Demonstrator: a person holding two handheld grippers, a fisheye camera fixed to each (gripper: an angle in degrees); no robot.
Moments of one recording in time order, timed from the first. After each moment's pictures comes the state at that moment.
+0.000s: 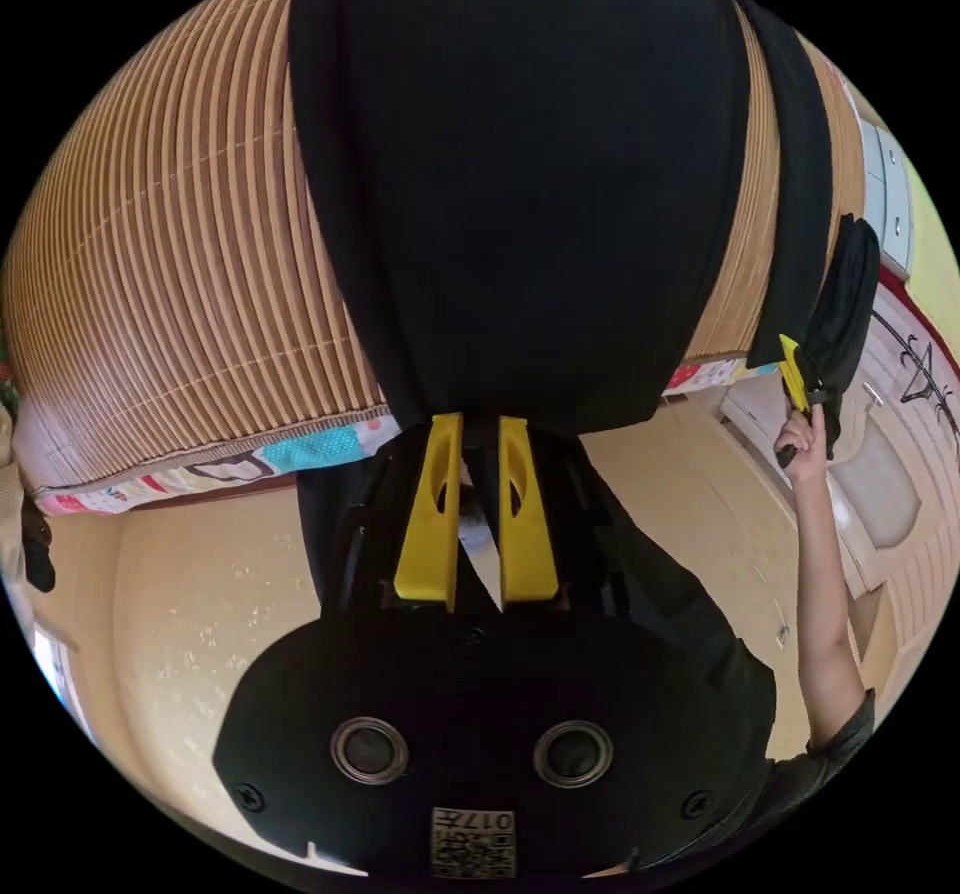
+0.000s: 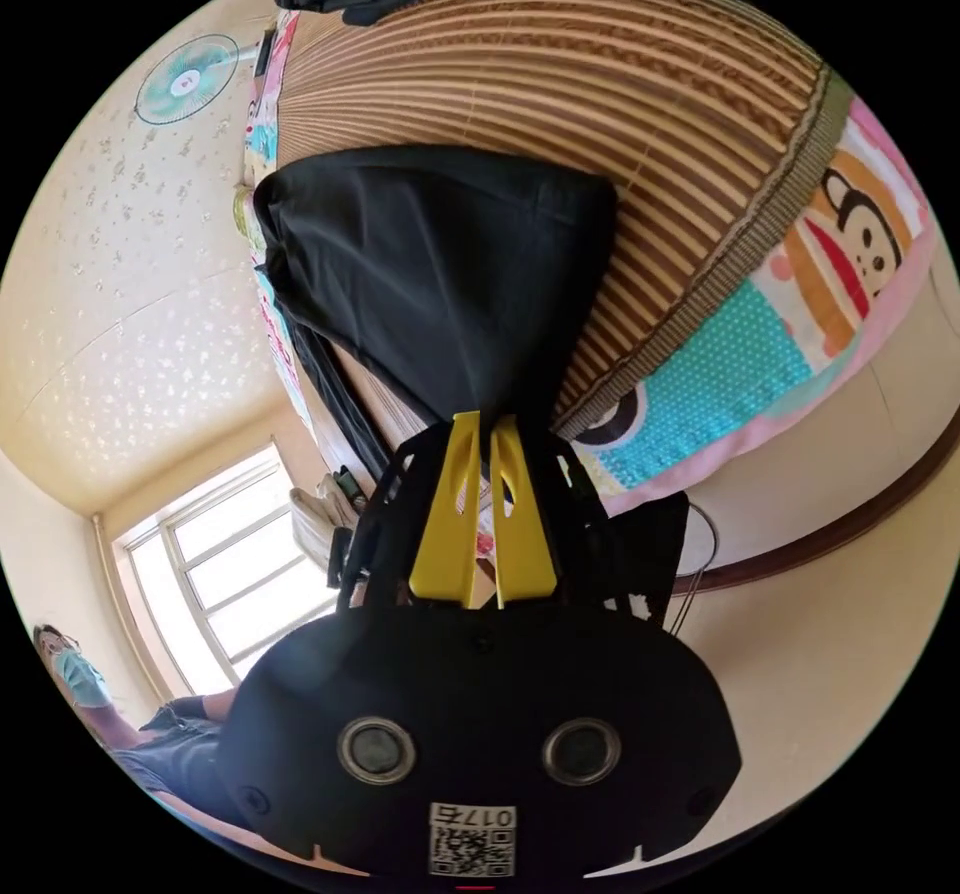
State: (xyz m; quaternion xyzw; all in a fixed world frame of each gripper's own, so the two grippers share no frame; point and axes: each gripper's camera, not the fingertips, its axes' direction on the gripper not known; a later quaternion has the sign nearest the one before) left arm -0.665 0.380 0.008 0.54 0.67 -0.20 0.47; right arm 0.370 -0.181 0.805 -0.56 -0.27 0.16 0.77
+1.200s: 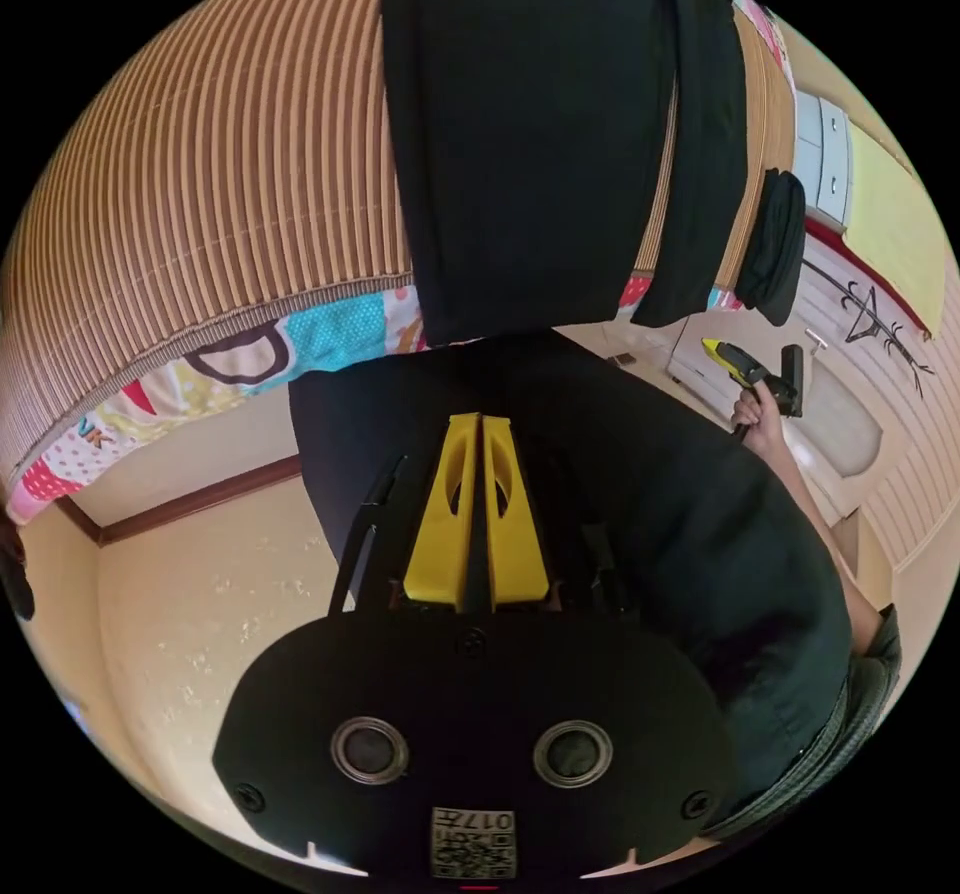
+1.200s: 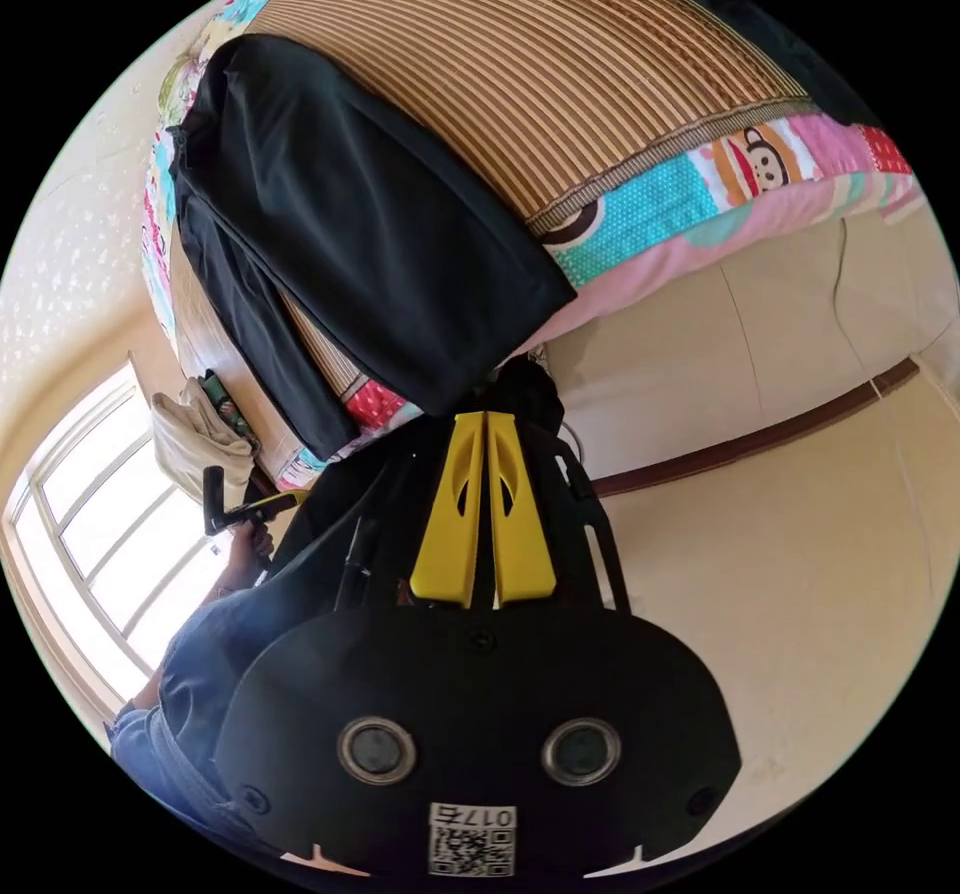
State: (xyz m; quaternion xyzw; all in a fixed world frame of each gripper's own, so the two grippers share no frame) left arm -0.558 0.423 0.078 0.60 0.66 -0.11 0.44; right arm 0.350 -0.123 0.619 -0.65 -0.10 -0.02 0.75
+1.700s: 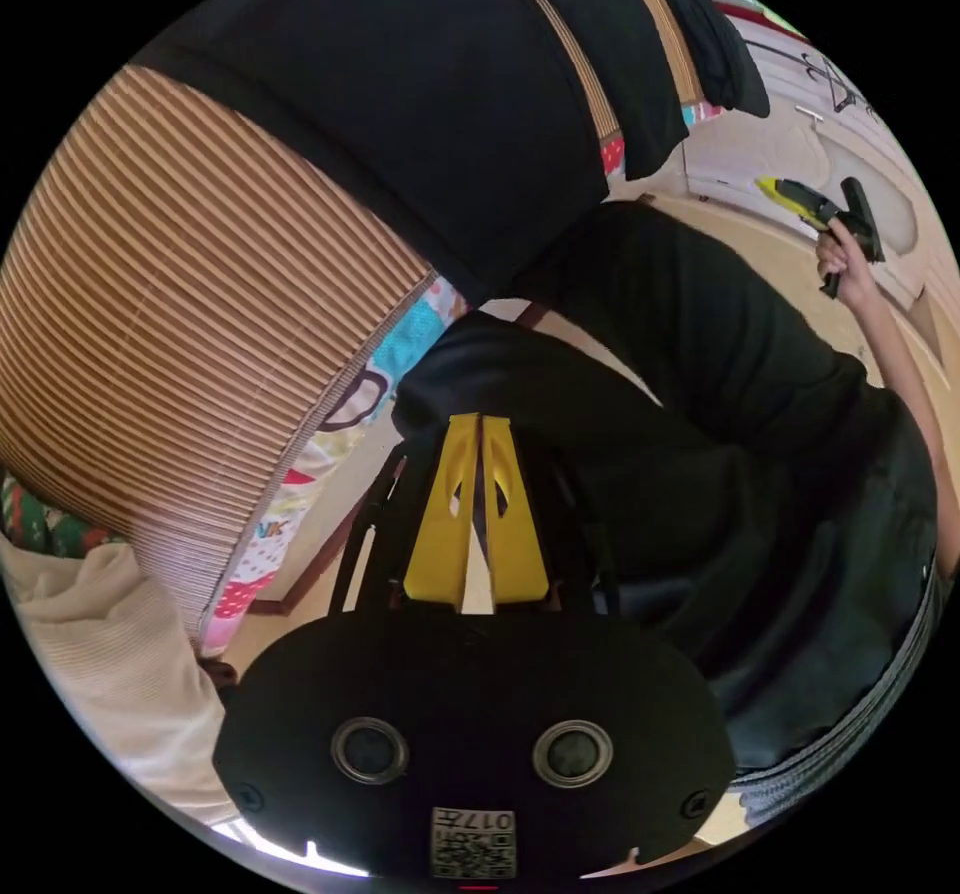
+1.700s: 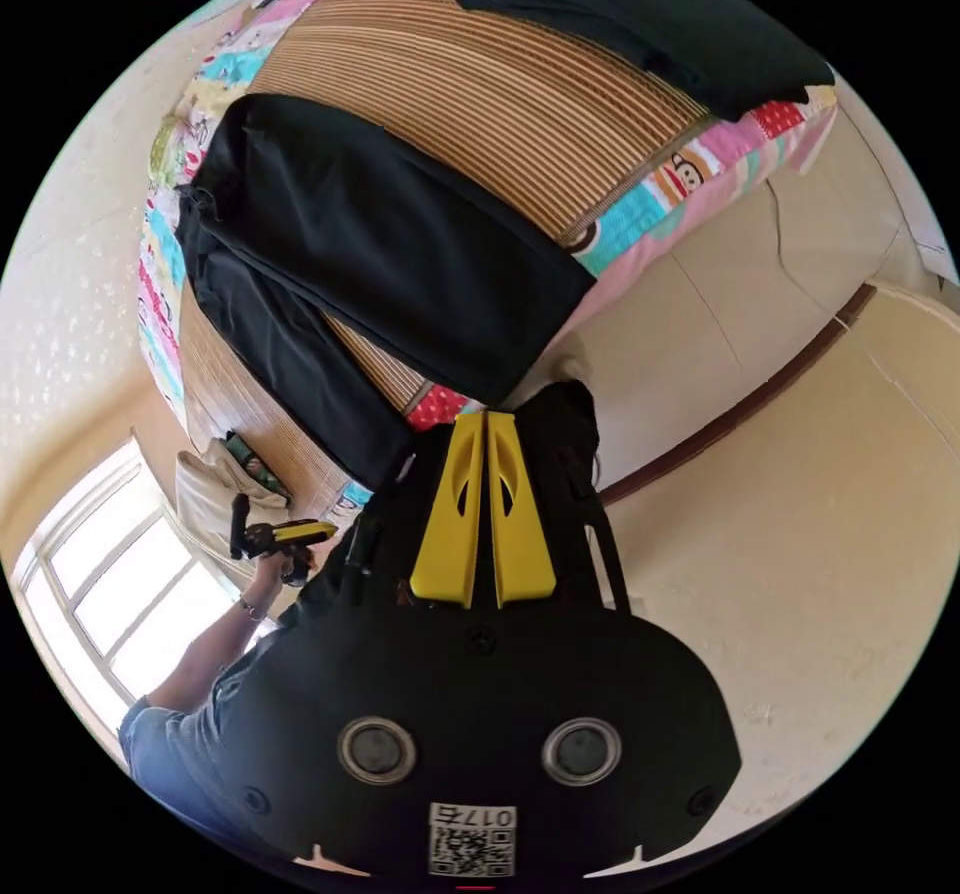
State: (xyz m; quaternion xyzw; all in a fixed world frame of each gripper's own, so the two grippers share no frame) left arm -0.568 0.473 0.126 0.64 0.46 0.00 0.61; right arm 0.291 -0.165 0.452 -0.56 -0.06 0.05 0.82
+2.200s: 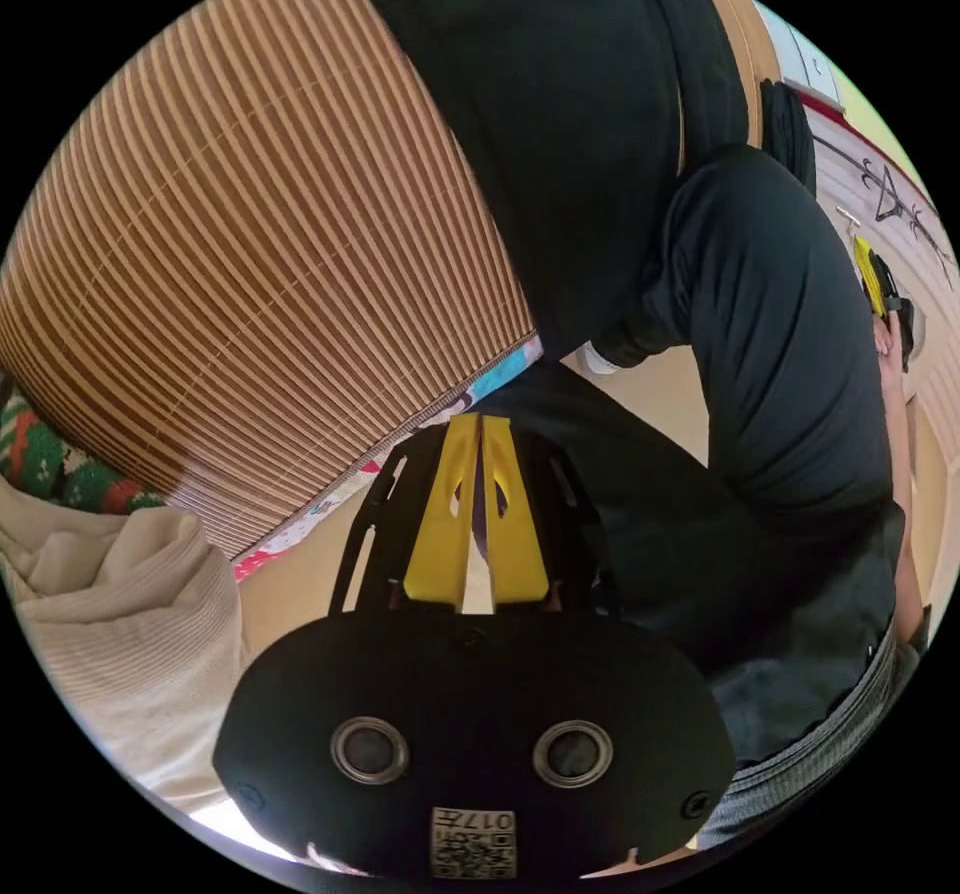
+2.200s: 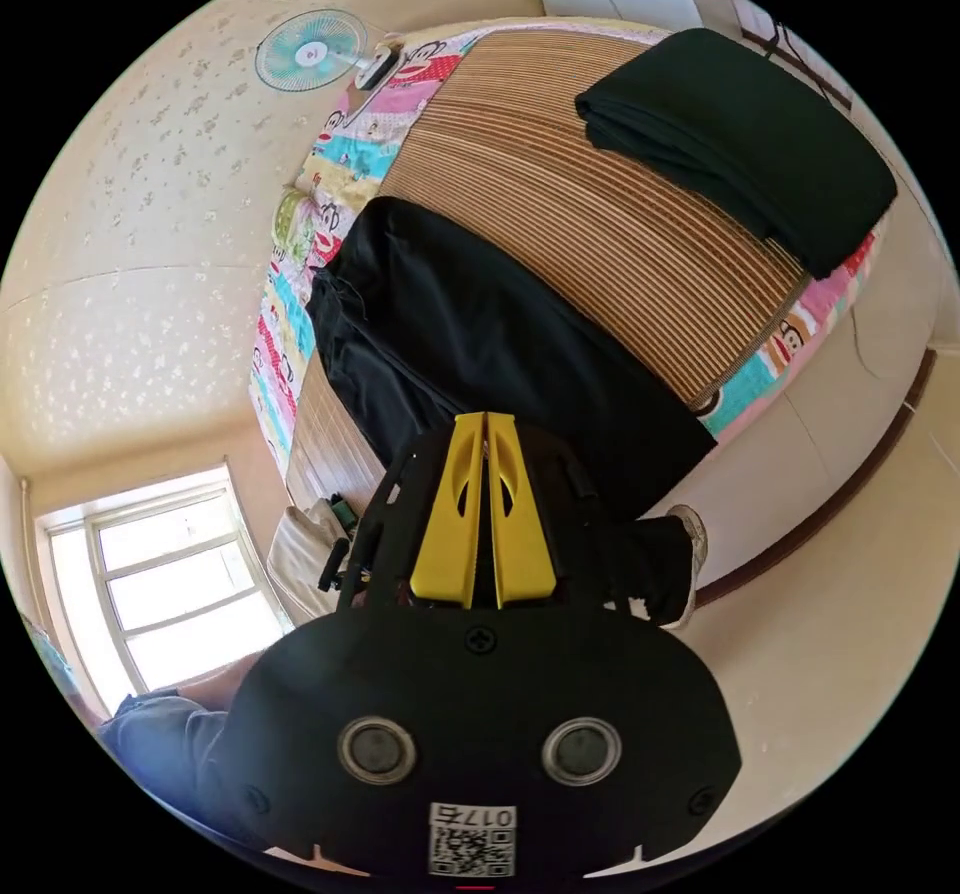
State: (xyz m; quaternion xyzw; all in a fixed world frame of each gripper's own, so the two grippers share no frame) left arm -0.615 0.513 0.165 0.60 0.59 -0.04 0.55; right arm 0.239 -0.255 0.391 -0.47 -0.20 0.07 0.86
